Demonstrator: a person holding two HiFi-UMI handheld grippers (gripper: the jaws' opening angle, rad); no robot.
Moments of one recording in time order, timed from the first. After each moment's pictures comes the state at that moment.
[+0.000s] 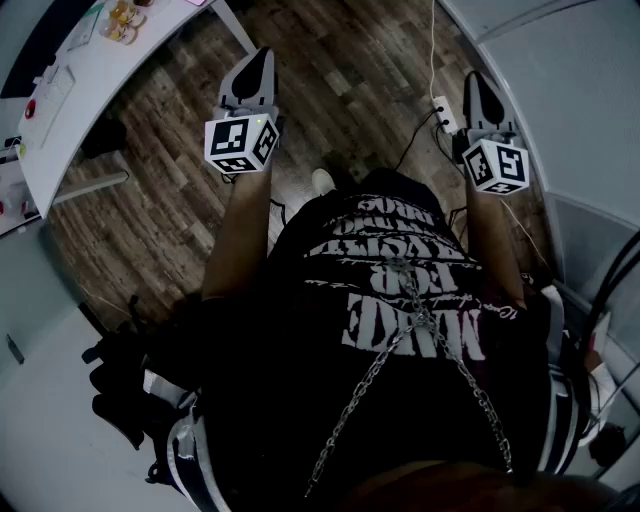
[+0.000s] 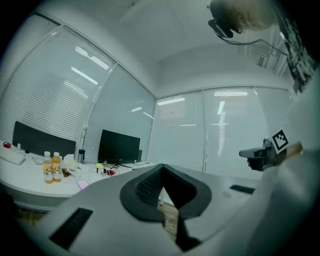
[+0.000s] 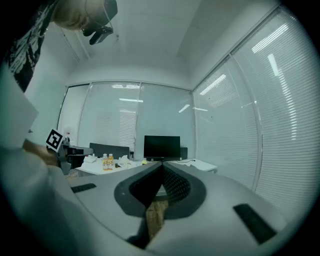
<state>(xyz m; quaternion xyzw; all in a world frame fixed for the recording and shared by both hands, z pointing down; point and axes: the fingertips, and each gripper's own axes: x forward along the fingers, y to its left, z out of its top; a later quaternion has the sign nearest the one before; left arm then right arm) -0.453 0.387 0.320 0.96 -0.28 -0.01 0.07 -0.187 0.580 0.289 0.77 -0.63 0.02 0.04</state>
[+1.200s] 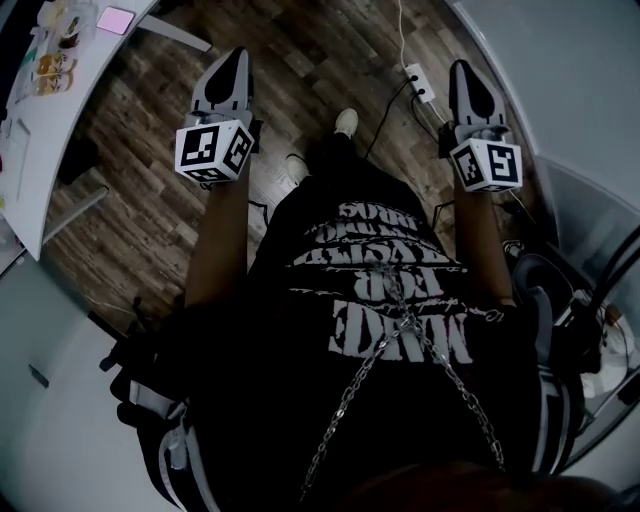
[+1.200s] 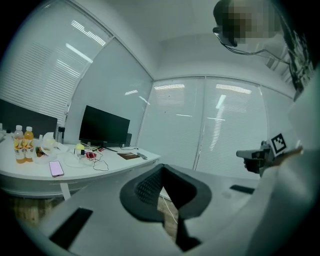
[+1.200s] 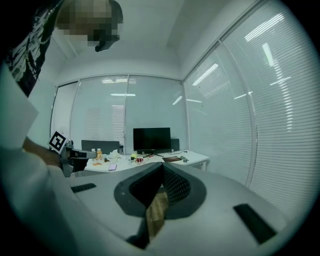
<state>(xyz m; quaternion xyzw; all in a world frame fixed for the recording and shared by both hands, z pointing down) -0.299 0.356 0.372 0.96 -0.24 0.05 0.12 -0.051 0.553 0.335 0.78 -0.63 0.06 0.04</state>
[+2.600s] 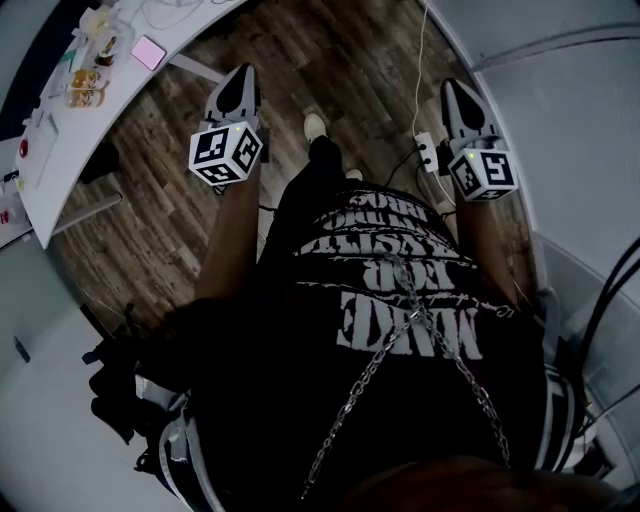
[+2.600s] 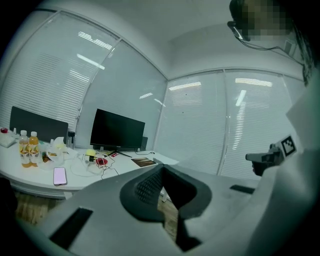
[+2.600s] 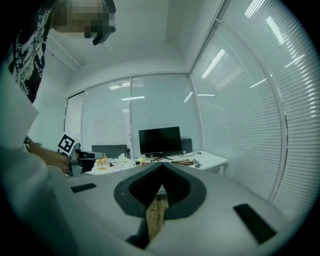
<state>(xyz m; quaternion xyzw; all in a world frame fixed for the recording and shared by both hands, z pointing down) -0.219 0.247 0.360 0.93 -0.35 0.04 0.13 0.053 0.424 0.331 0.71 -0.70 0.08 0.01</state>
